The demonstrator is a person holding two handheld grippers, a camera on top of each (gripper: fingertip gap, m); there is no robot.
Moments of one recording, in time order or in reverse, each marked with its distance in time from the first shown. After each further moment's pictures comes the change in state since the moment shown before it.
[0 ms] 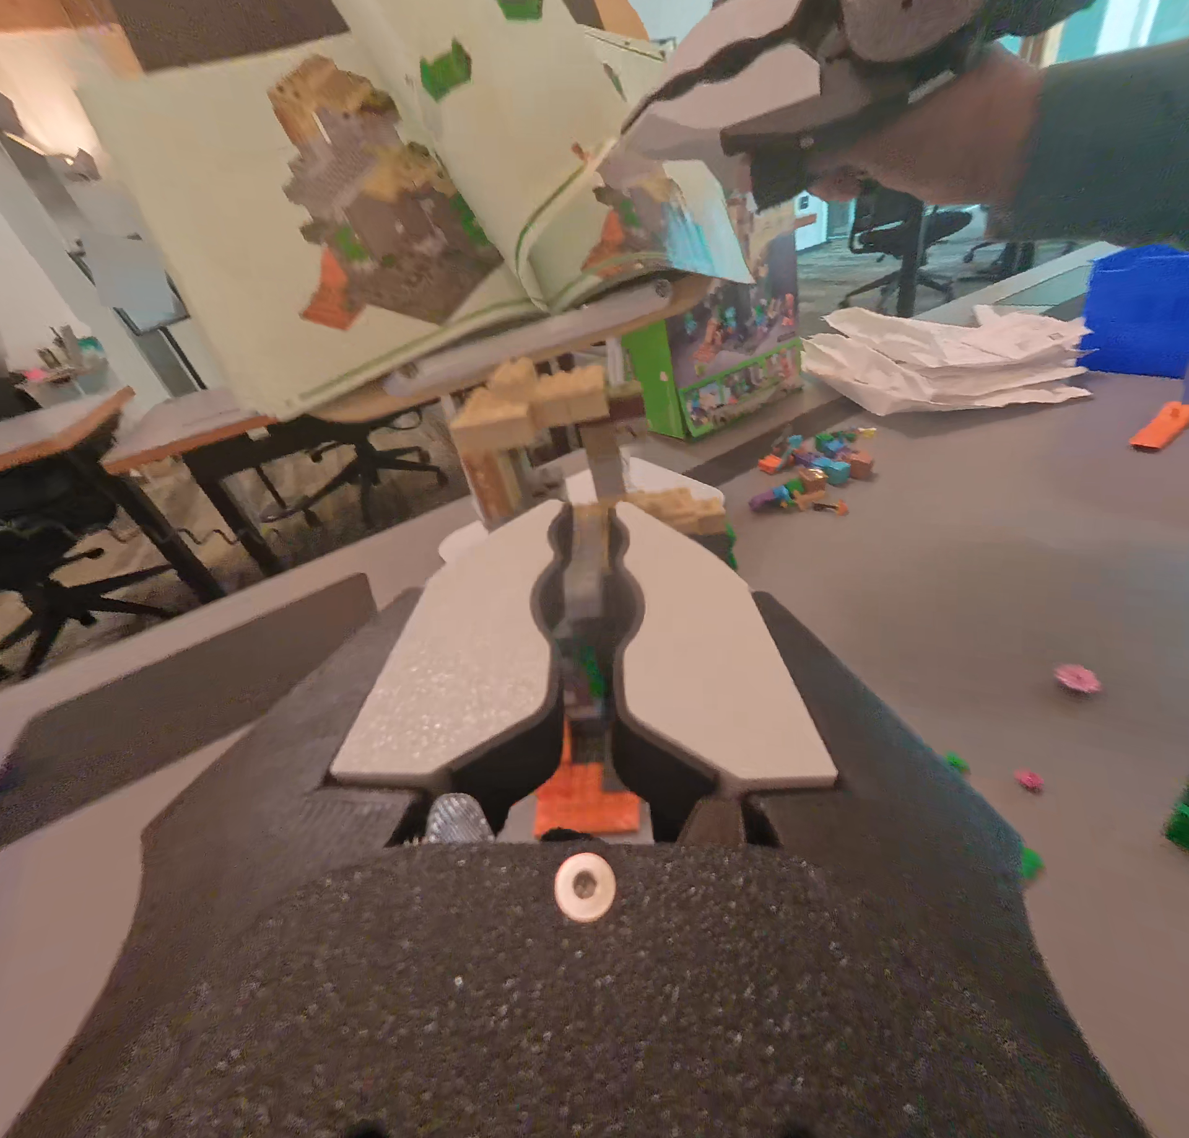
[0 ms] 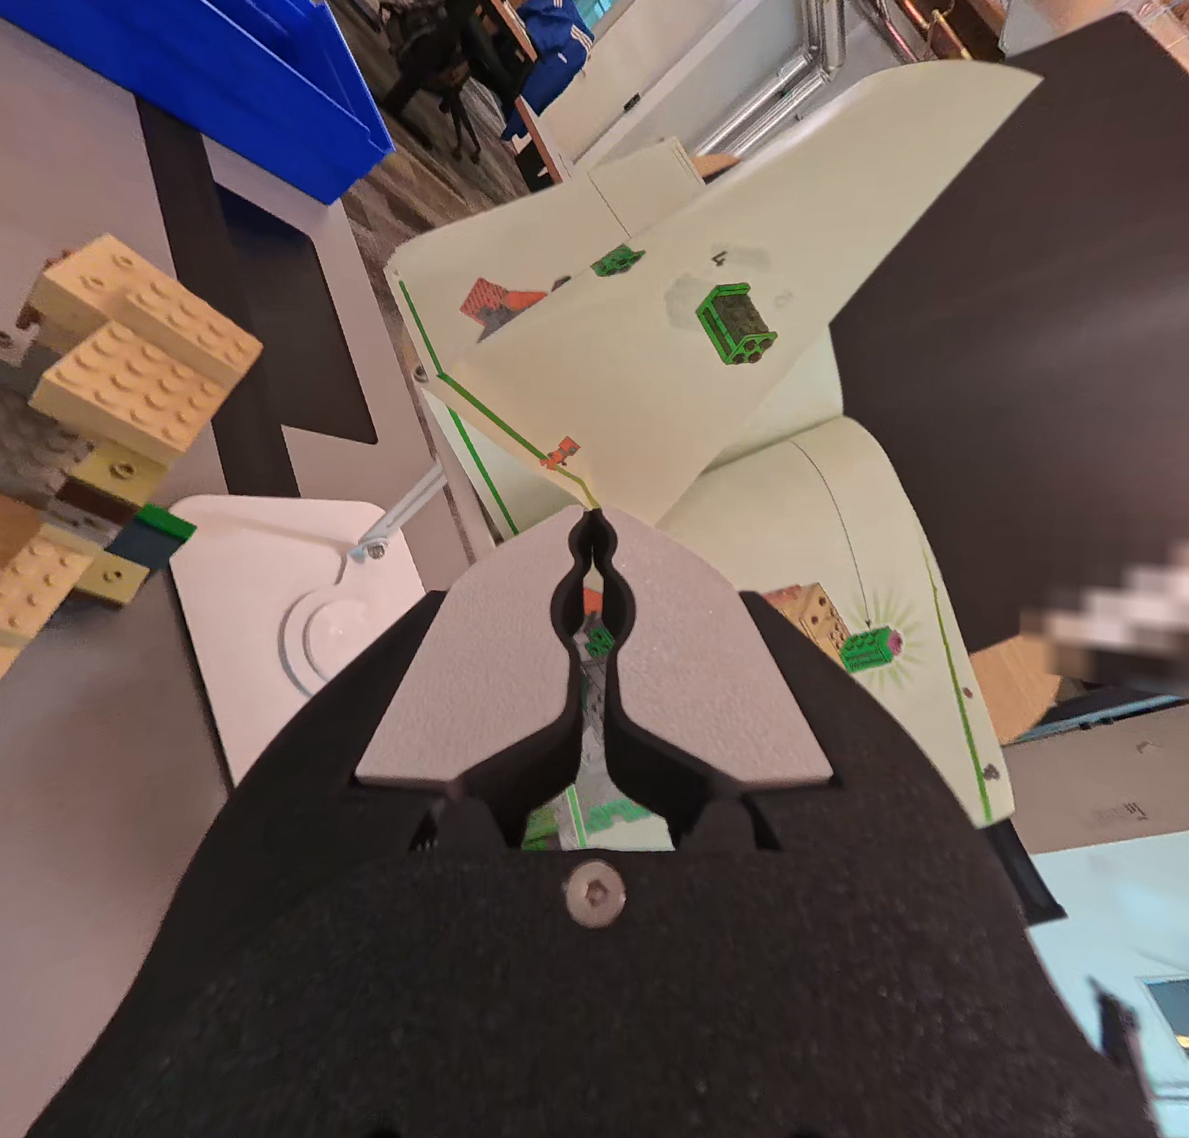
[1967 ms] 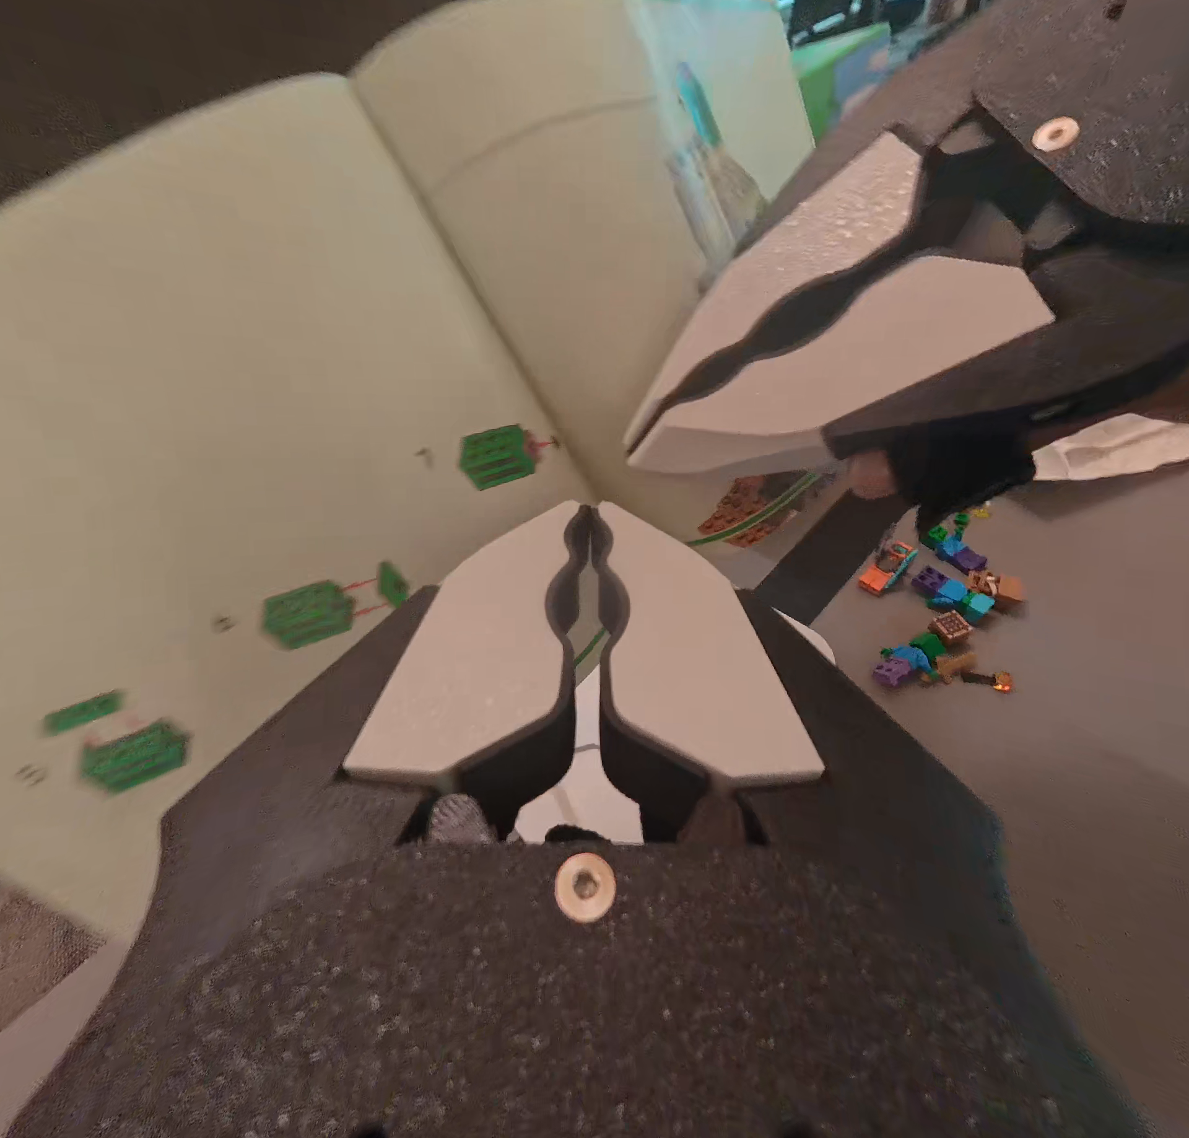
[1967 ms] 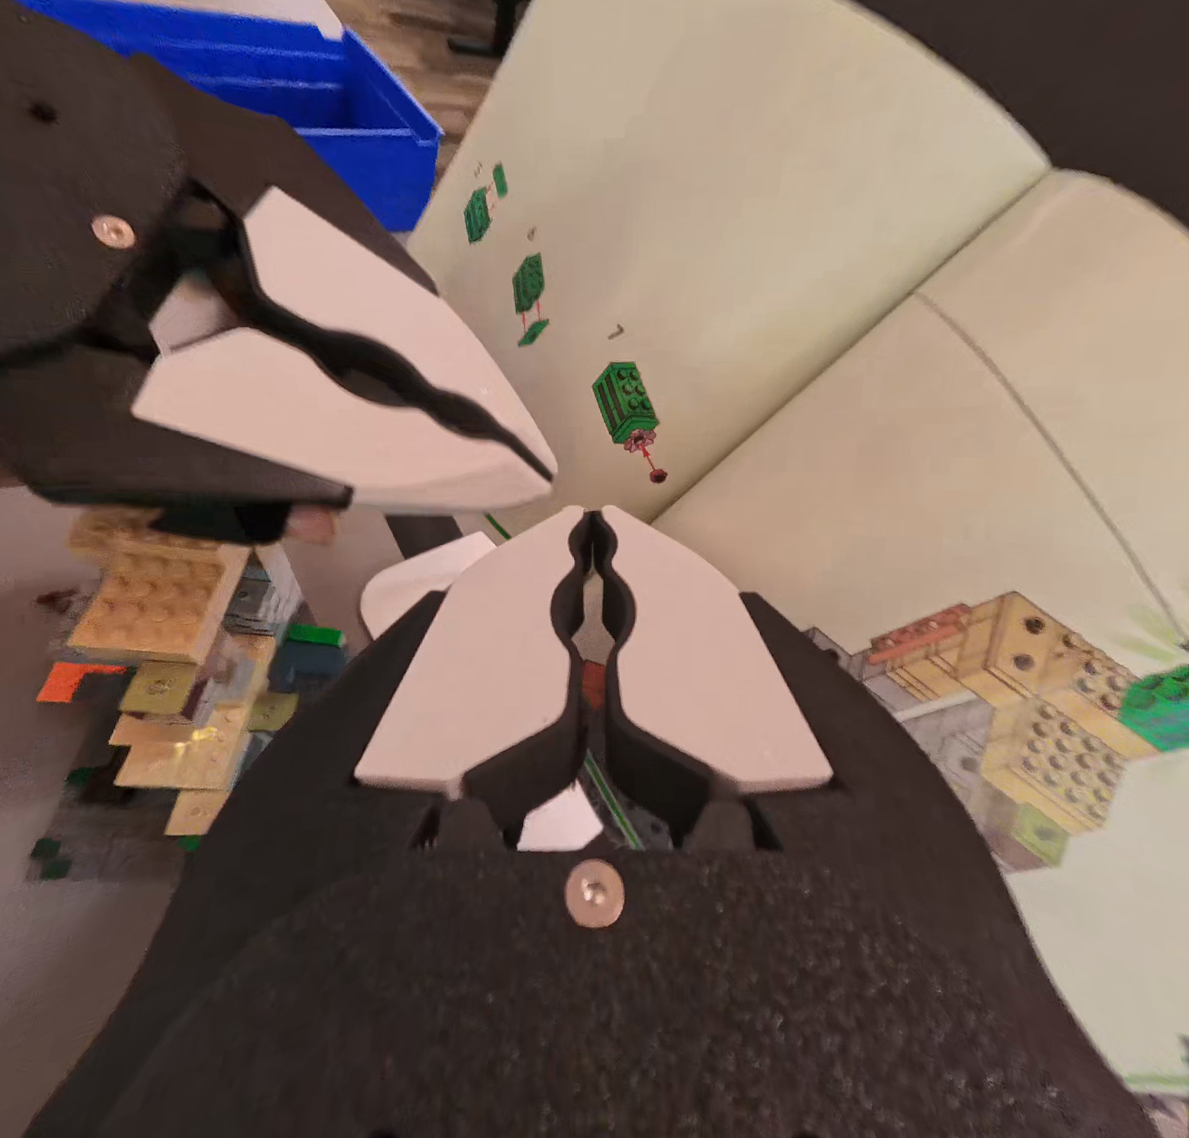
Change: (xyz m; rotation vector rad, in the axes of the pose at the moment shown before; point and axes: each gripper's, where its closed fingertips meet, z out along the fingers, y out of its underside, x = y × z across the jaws) left arm -0.046 -0.068 0.217 -0.245 0.185 0.072; right arm 0.002 0.020 0.061 -0.189 -0.285 0.562
